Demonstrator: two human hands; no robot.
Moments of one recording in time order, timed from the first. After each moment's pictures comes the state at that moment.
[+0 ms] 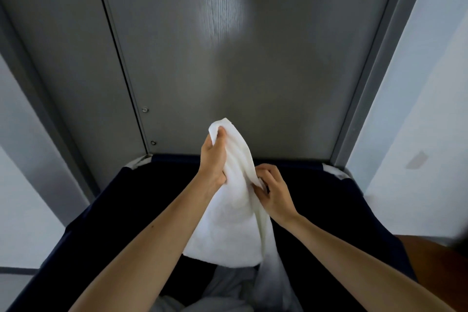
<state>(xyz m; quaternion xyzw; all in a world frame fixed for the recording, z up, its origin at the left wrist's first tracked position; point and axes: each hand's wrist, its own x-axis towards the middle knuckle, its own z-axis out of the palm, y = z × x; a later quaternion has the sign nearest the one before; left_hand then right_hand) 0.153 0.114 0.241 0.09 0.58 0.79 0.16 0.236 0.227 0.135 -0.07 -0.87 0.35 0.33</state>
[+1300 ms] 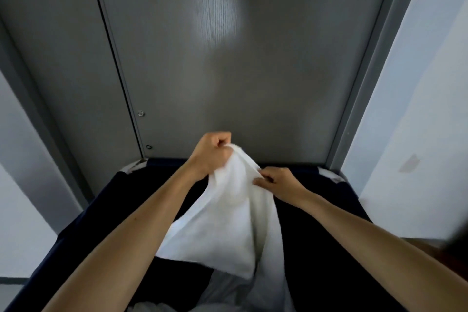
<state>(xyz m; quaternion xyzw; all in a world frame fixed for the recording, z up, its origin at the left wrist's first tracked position) 0.126 0.096 0.246 0.40 0.75 0.53 0.05 0.233 0.265 0.174 -0.11 -0.93 0.33 0.11</state>
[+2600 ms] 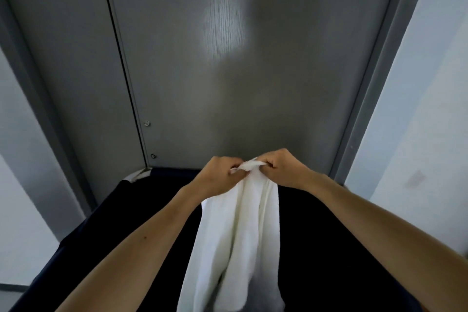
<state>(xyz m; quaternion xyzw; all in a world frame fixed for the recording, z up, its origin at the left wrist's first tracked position) 0.136 0.098 0.246 0.46 0.83 0.31 0.00 0.225 0.257 0.259 -0.01 -0.96 0.25 0.13</state>
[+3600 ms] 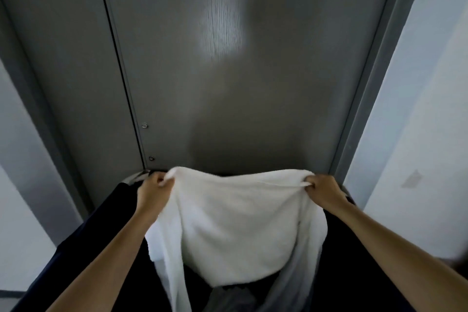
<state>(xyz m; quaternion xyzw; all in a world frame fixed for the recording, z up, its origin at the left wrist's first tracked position) 0.084 0.018 0.185 0.08 0.87 0.49 -0.03 0.269 0.333 0.190 -0.27 -0.94 0.16 0.13</state>
